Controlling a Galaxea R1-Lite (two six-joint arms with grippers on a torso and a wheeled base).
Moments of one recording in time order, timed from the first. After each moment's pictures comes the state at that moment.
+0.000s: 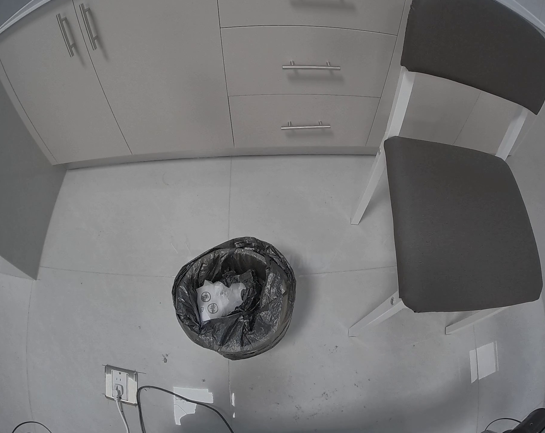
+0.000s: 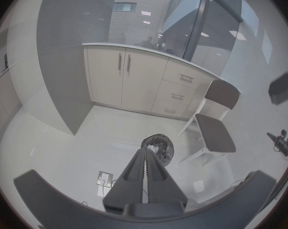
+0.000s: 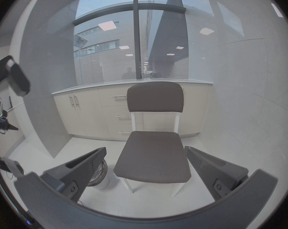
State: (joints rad) left arm 0.04 0.37 -0.95 0.80 -0.16 -0.18; right arm 0.10 0.25 -0.84 0.47 -0.06 -0.01
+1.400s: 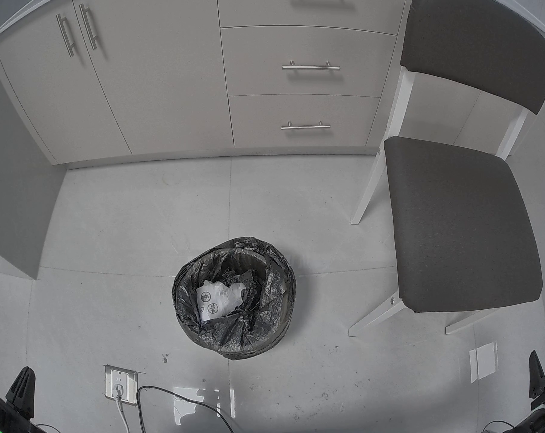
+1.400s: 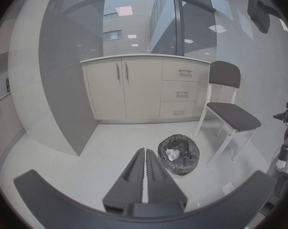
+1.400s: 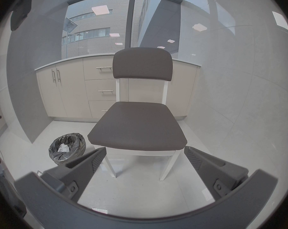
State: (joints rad) left arm 0.00 0.01 -0.02 0.00 -0.04 0.01; right arm 0.00 0.01 -0.02 -0.02 -0.15 -0.02
